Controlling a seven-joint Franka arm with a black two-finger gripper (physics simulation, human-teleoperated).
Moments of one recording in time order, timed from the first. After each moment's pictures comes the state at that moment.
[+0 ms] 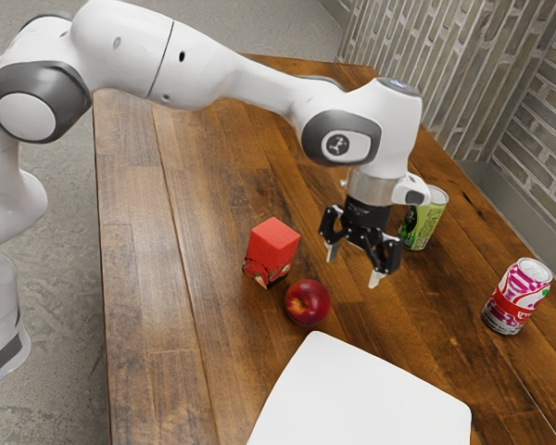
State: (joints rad) arm -0.80 0.18 0.59 -1.66 -0.25 1.88 -0.68
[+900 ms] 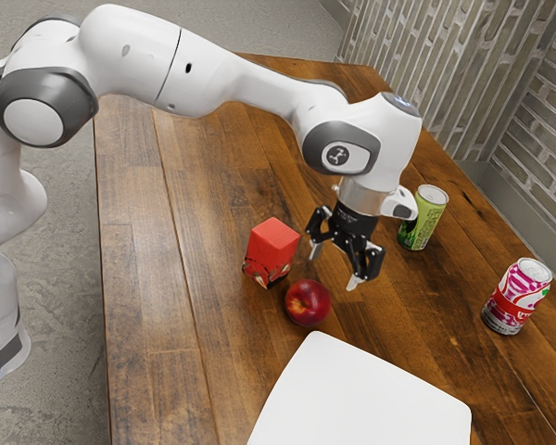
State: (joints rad) arm -0.78 0.21 0.60 -1.67 -0.18 1.80 -0.63
